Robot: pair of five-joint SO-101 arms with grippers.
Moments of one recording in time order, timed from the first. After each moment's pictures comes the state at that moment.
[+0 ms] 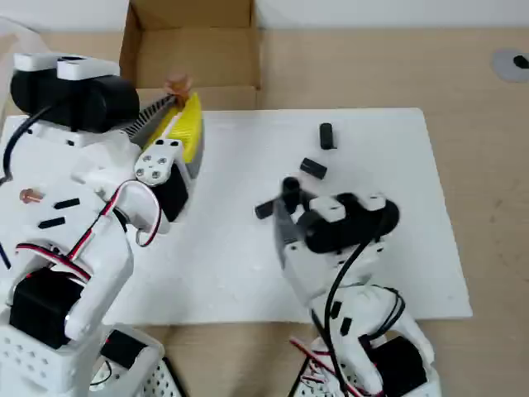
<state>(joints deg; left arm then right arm) 21.7 -56.0 16.9 51.4 2.7 -31.8 -103.3 69.6 55.5 -15.9</state>
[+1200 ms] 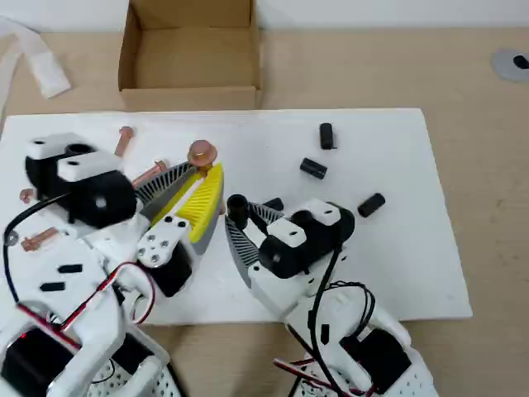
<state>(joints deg) 32.1 -76.3 33.8 52.7 3.7 -44.7 -103.3 76.0 45.6 -16.3</state>
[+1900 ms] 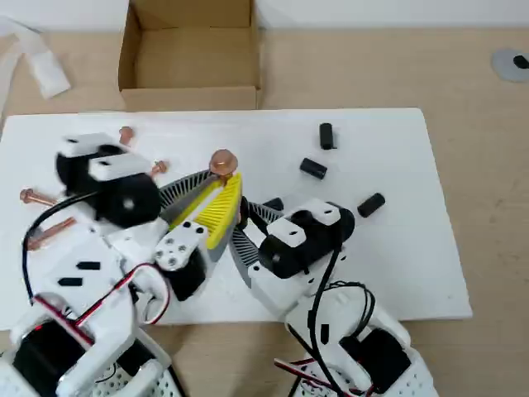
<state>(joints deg) 36.2 -76.4 37.4 52.1 3.7 -44.7 -103.3 76.0 45.6 -16.3</state>
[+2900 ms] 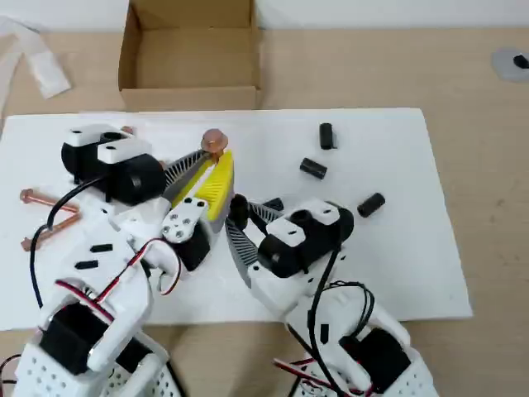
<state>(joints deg) 29.8 -76.3 46.7 40.0 3.7 -44.7 -103.3 76.0 45.6 -16.3</state>
